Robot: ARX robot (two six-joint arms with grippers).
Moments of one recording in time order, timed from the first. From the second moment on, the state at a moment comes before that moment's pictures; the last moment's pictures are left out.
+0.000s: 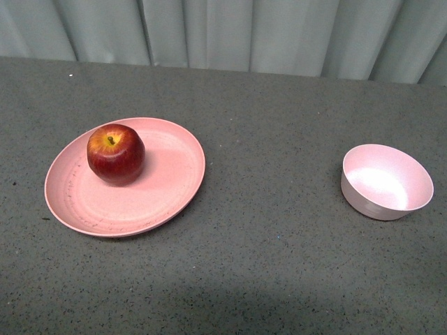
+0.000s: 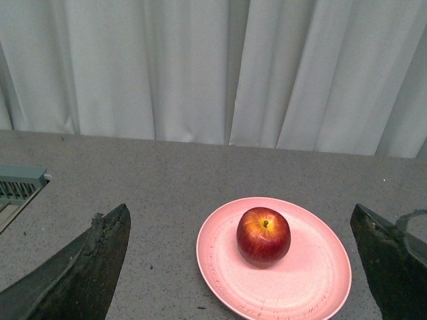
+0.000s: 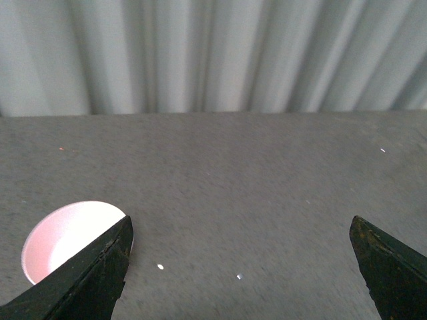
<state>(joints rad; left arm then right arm) 0.00 0.00 0.02 0.00 0.00 0.00 -0.02 0.70 0.19 0.30 0.23 -0.09</state>
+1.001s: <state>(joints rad) 0.00 0.00 0.02 0.00 0.00 0.00 0.22 2.04 0.94 0.05 -0.09 -0.32</state>
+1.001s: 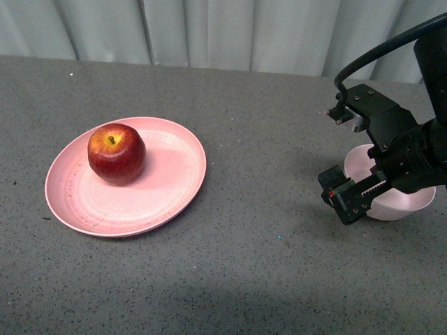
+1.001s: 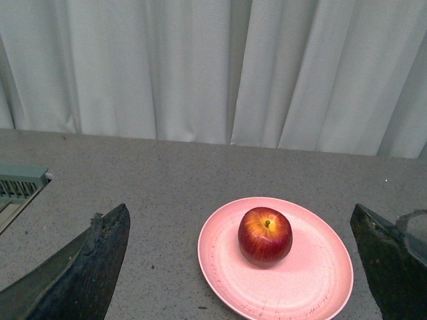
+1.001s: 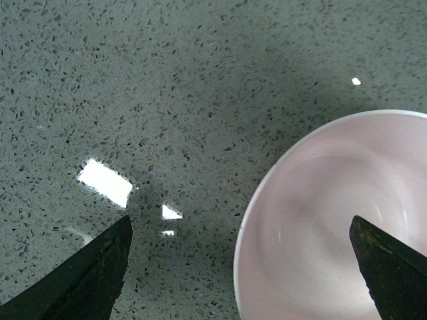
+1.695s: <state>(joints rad) 0.00 0.00 0.02 0.00 0.00 0.00 0.22 2.09 0.99 -0.01 -0.06 -0.33</state>
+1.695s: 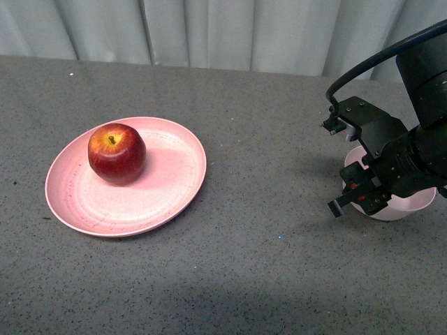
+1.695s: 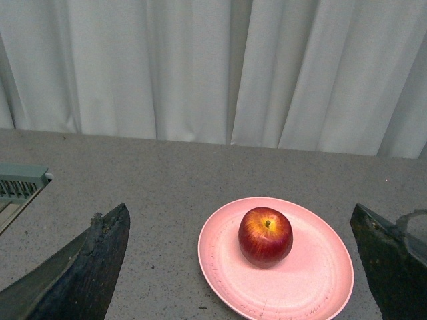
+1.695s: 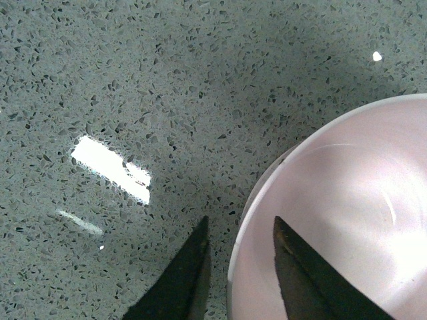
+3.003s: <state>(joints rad) 0.00 0.00 0.02 0.00 0.00 0.00 0.46 2.10 1.10 -0.02 -0.40 -0.23</state>
